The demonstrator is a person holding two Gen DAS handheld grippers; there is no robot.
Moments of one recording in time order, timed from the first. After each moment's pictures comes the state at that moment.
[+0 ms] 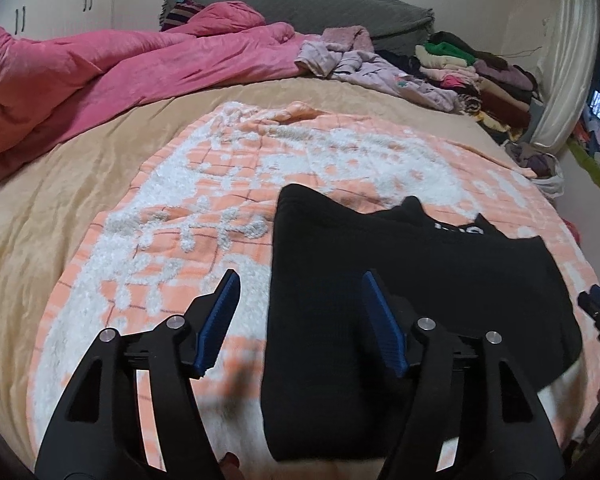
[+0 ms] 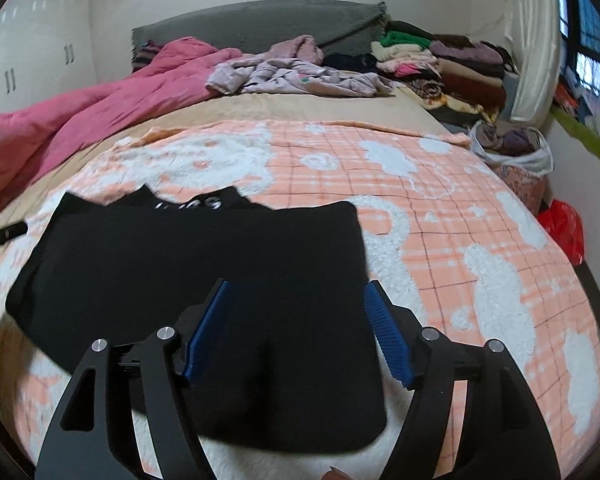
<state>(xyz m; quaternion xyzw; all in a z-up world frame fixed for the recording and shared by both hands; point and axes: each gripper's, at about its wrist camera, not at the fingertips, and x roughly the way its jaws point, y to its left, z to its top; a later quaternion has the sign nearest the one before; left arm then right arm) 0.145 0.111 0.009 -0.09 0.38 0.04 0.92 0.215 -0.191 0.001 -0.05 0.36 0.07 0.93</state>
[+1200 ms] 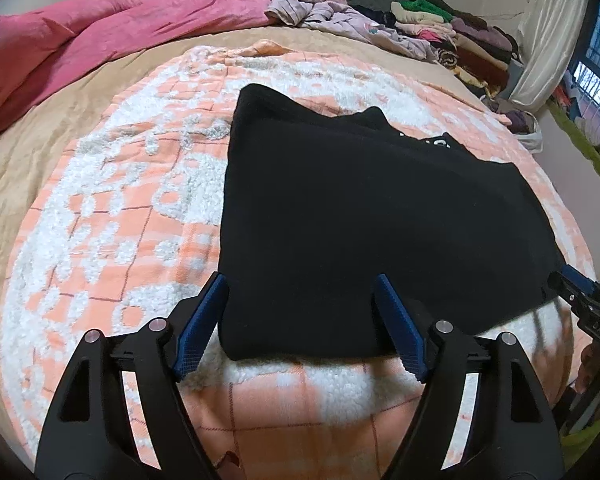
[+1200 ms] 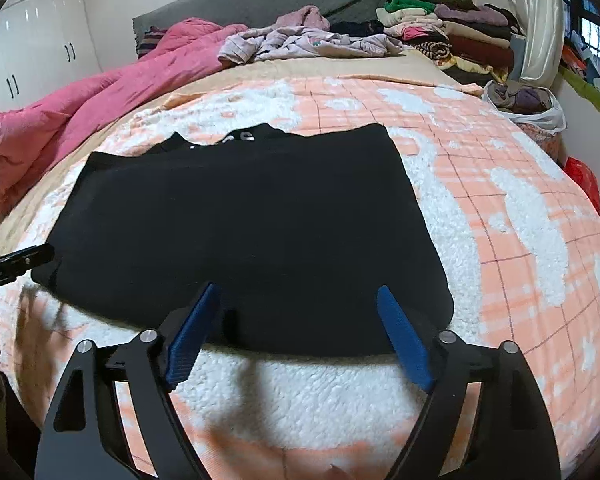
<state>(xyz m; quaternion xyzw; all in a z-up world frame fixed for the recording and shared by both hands) 0.106 0.090 -0.027 -0.09 0.44 -0.01 0.89 0.175 -0.180 -0.032 0.00 0.41 0.09 0.91</state>
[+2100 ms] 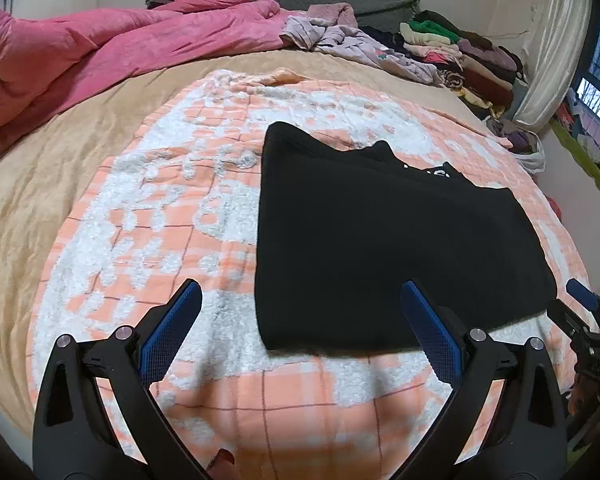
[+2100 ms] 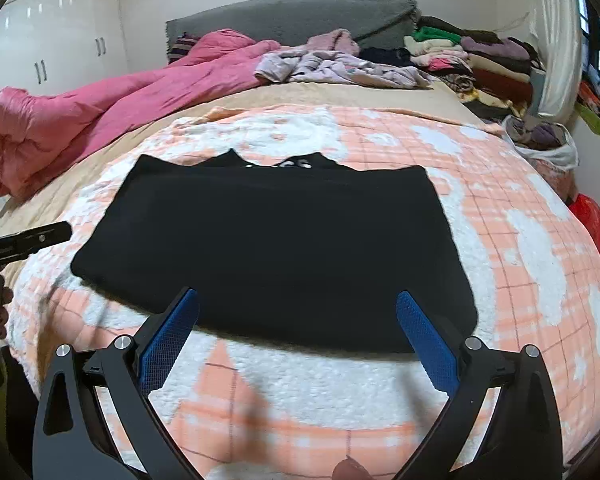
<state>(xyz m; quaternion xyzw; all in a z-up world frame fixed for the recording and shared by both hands) 0.089 0.102 0.002 -0.10 0.42 0.01 0.90 0.146 -0.134 -0.001 -0.03 0.37 0.13 0.92</state>
